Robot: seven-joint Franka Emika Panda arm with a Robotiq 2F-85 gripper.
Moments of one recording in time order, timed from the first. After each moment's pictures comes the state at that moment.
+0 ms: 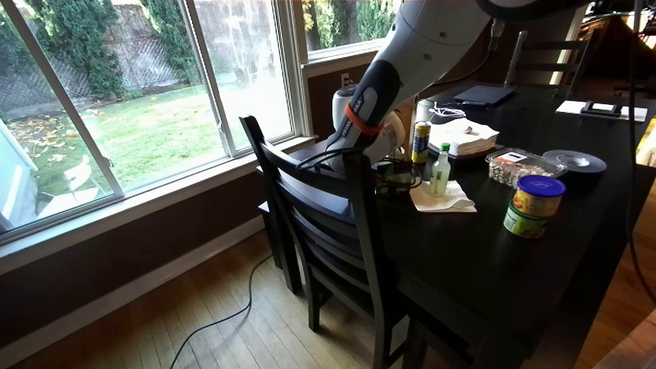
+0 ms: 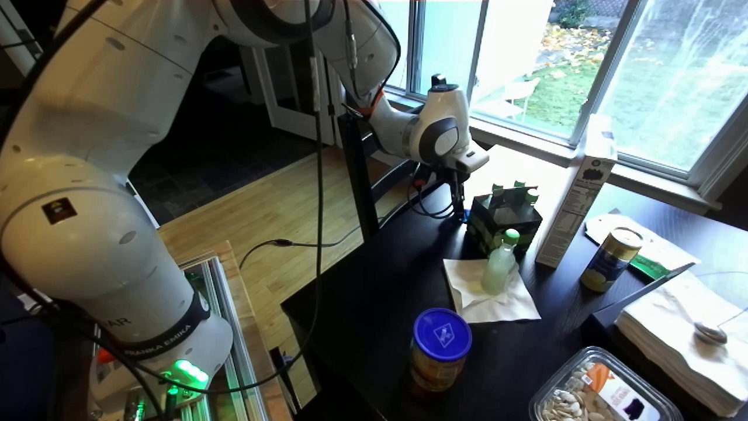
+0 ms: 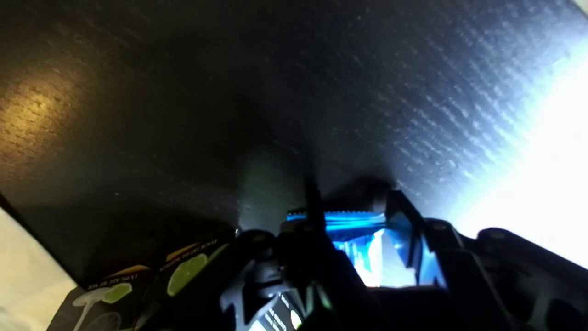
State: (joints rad) arm 0.31 0.78 -0.25 -1.79 -0.05 2.73 0.94
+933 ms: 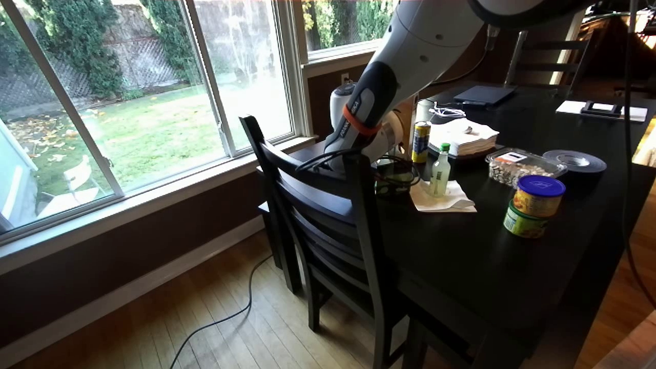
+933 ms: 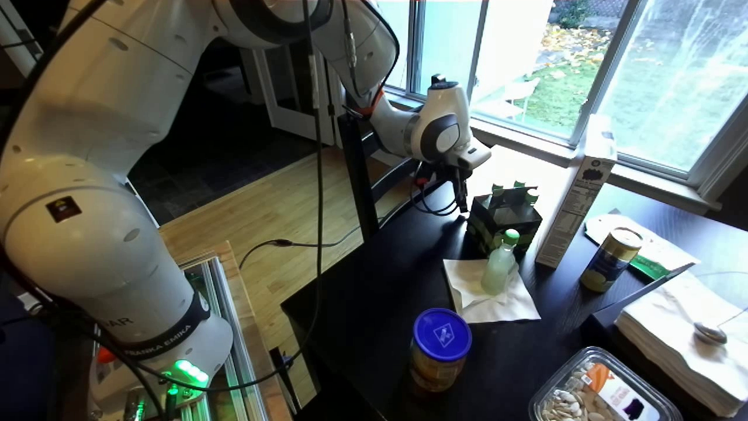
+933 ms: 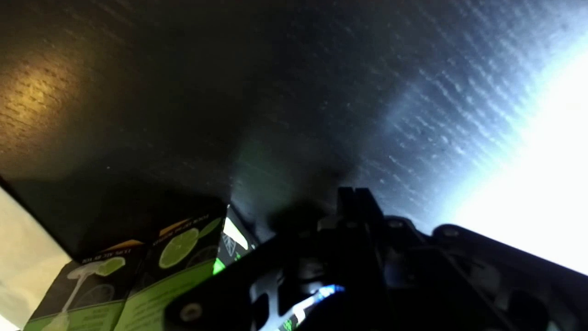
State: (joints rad) arm 0.35 0.79 -0.28 -1.77 -0.05 2.73 0.94
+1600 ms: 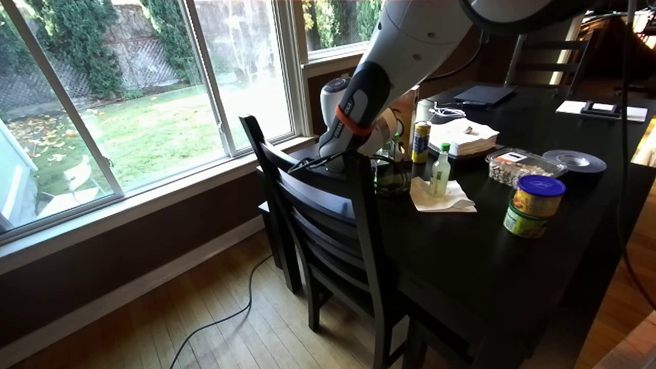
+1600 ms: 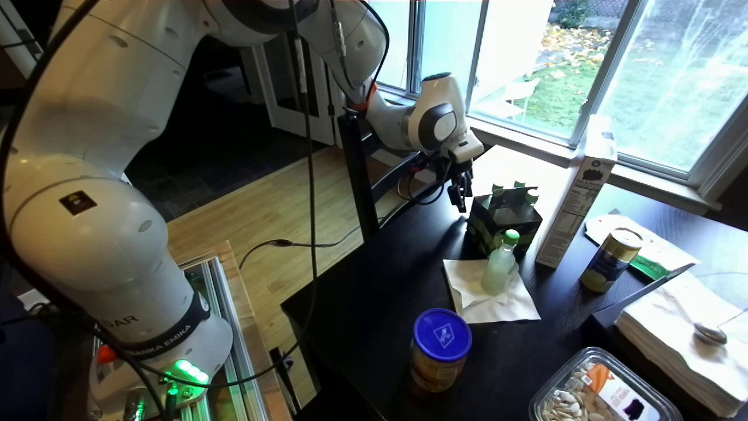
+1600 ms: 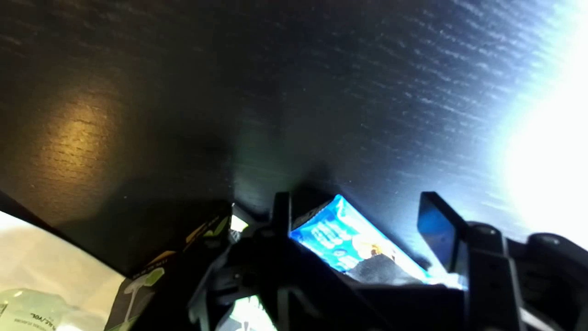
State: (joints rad) arm 0.46 0.78 -0.39 -1.76 -0.07 2.70 1.28
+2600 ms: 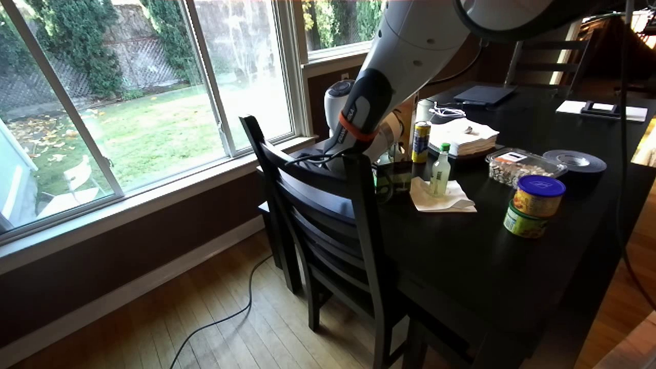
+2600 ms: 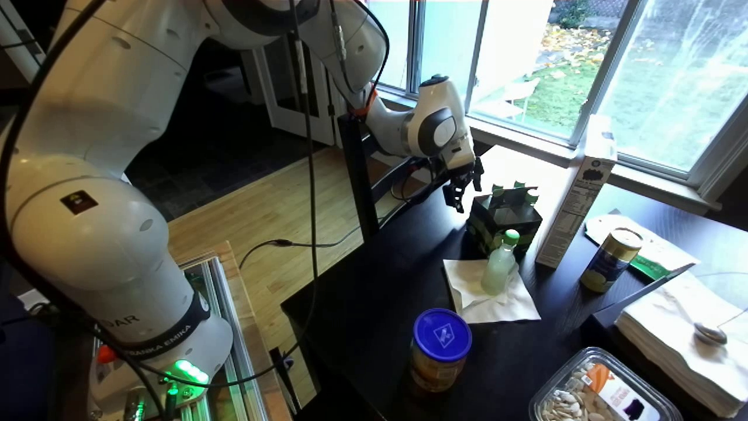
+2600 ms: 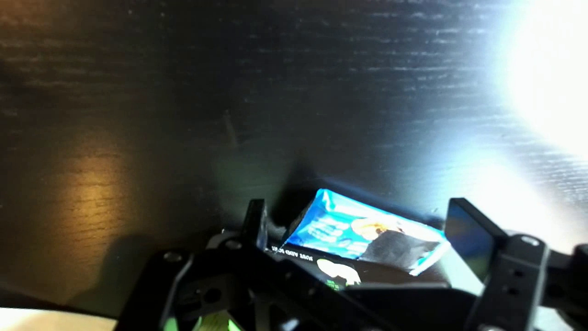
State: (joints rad) arm 0.47 0.80 -0.41 -1.78 -0.07 2.80 1.61
